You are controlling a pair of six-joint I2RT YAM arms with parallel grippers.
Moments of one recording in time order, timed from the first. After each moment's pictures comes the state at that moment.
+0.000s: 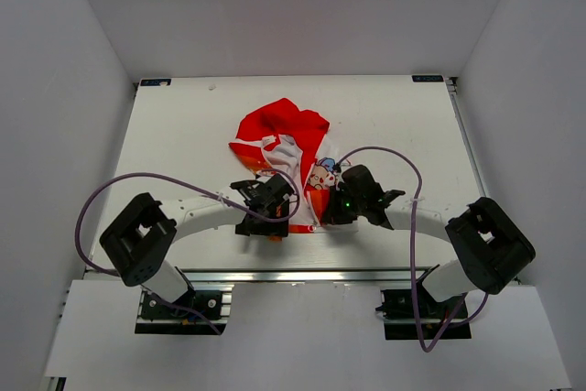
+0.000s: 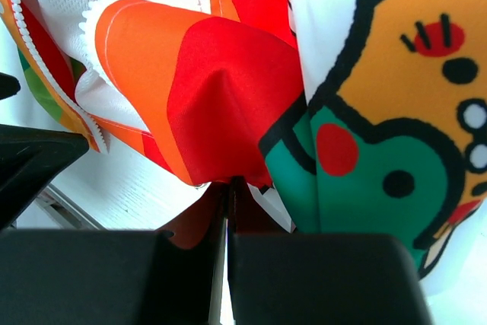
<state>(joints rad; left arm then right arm) -0.87 1.55 0.89 -0.65 -0.22 -0.76 0.69 1.45 0.61 -0.01 -0.24 0.54</state>
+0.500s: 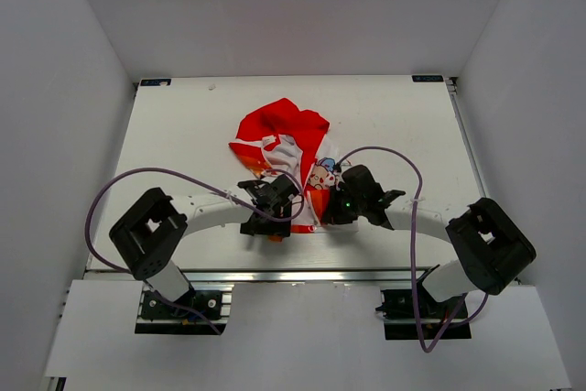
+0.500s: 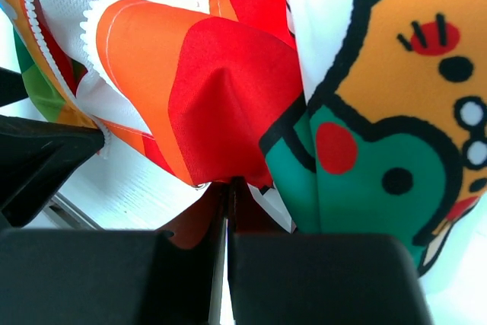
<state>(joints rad) -0.89 1.61 0.91 -0.62 -0.23 -0.76 0.69 1.45 0.61 -0.01 -0.24 0.54</state>
